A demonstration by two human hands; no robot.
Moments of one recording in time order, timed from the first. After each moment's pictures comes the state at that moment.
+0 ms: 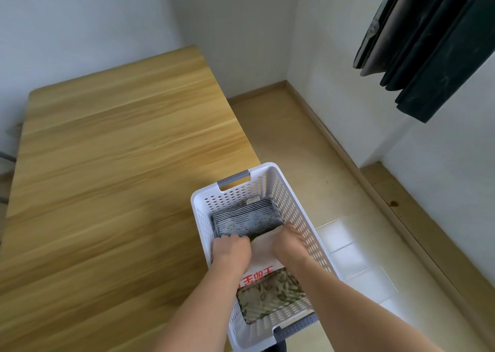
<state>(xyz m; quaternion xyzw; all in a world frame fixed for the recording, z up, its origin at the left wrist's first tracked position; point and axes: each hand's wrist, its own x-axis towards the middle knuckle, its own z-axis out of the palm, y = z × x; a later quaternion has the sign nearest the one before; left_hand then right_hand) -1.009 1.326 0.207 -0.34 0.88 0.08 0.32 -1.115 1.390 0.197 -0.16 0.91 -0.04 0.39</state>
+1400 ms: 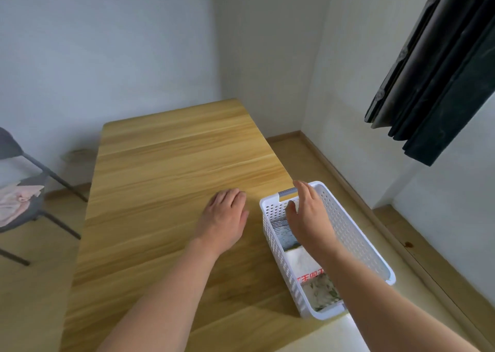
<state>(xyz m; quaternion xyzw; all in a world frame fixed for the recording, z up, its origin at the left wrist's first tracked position) -0.836 1.248 0.332 -0.28 0.95 0.01 -0.14 -0.997 1.368 0.344 -0.45 0.83 -0.32 0.06</state>
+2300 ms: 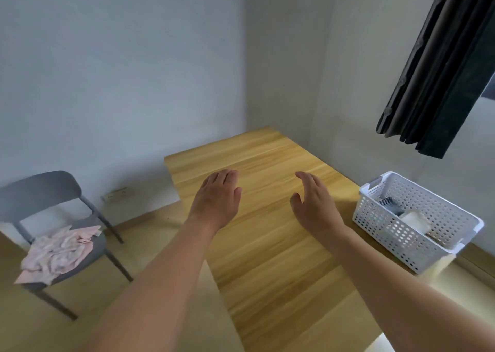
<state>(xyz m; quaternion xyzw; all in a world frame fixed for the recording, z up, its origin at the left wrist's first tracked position) -0.454 1.036 0.429 -0.25 0.95 0.02 -0.20 -0.586 1.213 0.442 -0.40 0.85 -0.34 0.01</state>
